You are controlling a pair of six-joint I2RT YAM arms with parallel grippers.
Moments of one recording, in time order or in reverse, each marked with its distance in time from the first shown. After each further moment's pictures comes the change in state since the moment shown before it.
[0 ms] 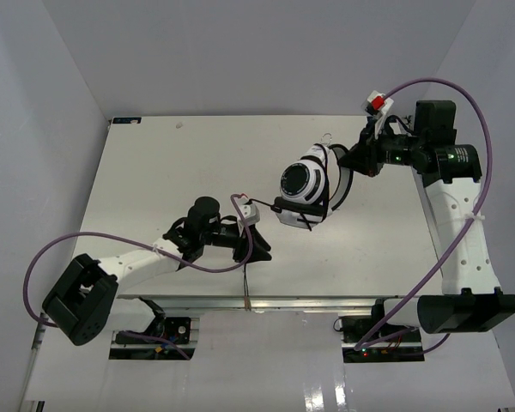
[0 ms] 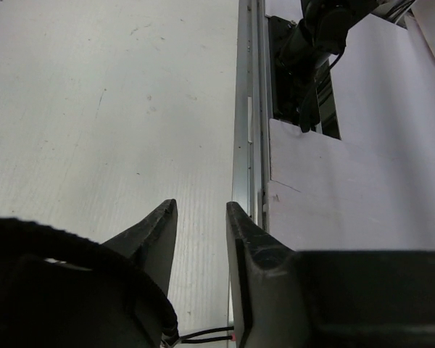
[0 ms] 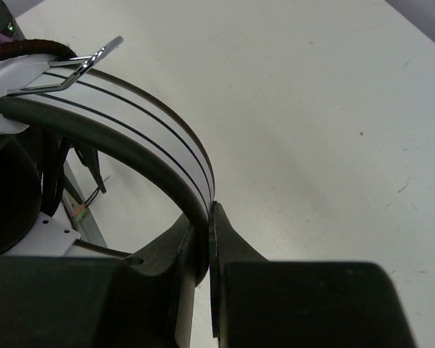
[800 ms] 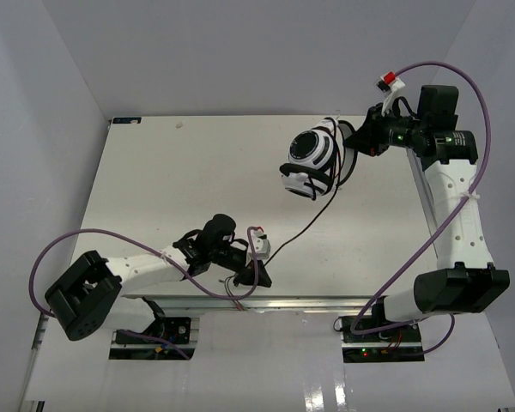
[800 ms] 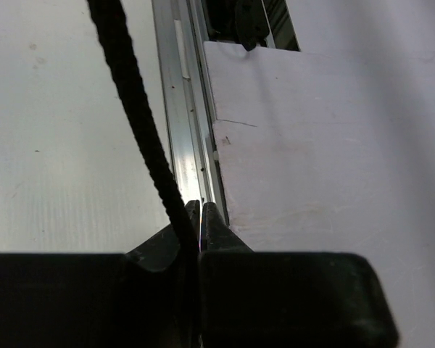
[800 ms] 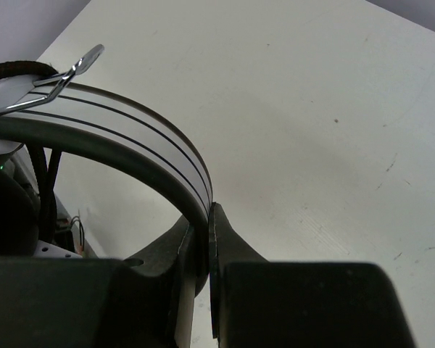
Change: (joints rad) left arm -0.161 0.023 -0.041 -0.166 0.038 0.252; right arm -0.055 0.120 0.066 0.128 0.068 0.254
